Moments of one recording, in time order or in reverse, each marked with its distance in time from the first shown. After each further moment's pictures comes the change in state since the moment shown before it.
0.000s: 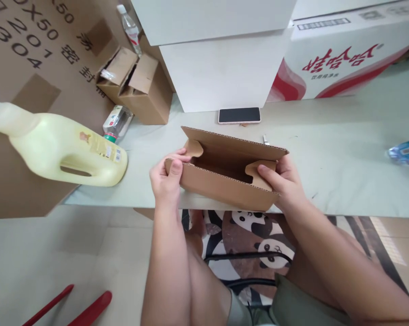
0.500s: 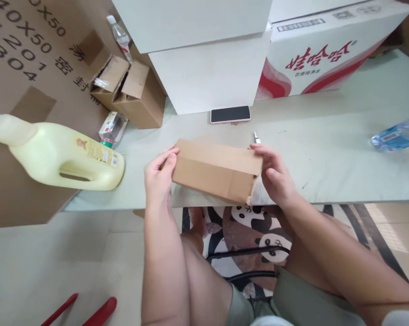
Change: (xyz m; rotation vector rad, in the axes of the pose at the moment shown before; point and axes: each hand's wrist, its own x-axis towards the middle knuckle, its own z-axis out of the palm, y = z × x) left_hand 0.009 -0.001 -0.009 0.023 0.046 -0.306; right_hand -0.006 0.011 -0.025 -0.209 -0.113 -0.213
